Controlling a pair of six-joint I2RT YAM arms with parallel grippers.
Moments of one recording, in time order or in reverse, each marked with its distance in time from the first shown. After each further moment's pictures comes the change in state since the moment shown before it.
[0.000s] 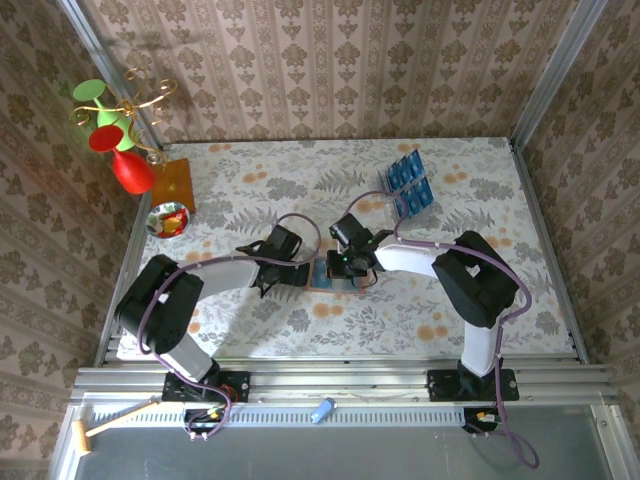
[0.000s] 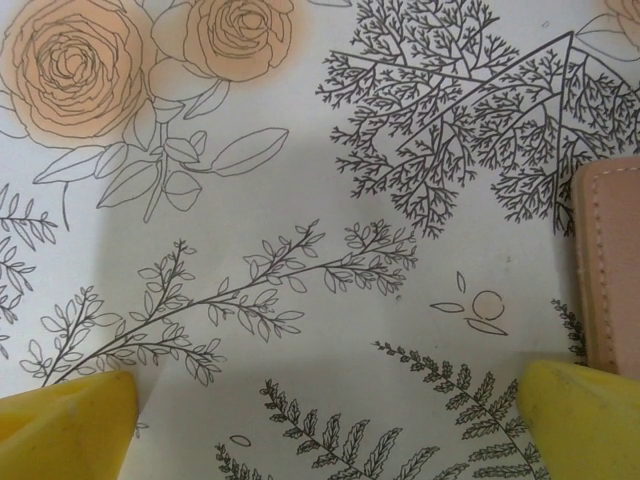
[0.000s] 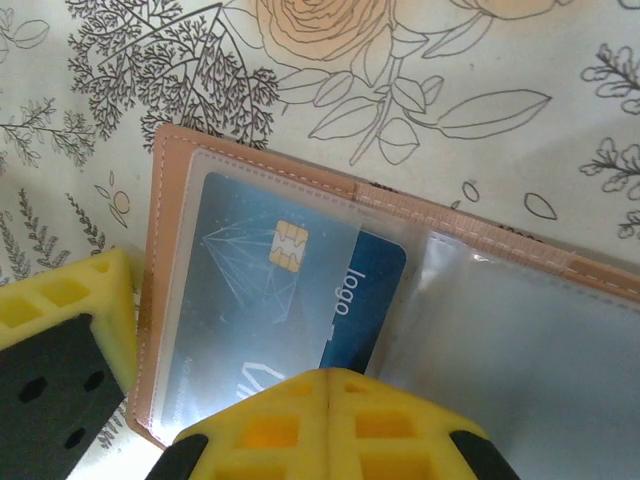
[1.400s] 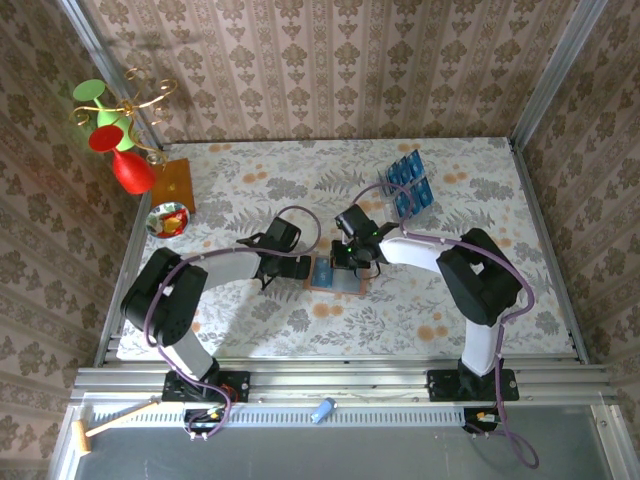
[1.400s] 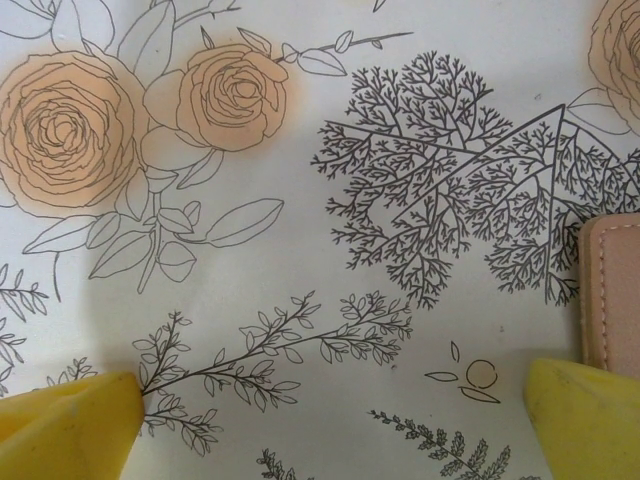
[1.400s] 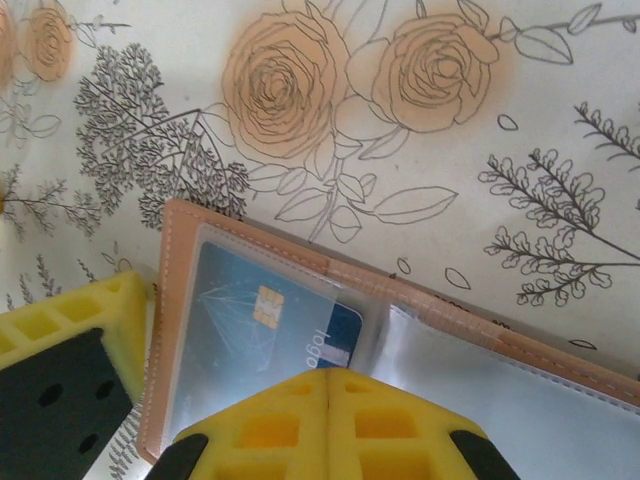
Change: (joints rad) left arm 0.047 0.049 0.066 -0.012 0.045 0.028; right arm -0.055 -0.003 0.026 -0.014 0.005 0.007
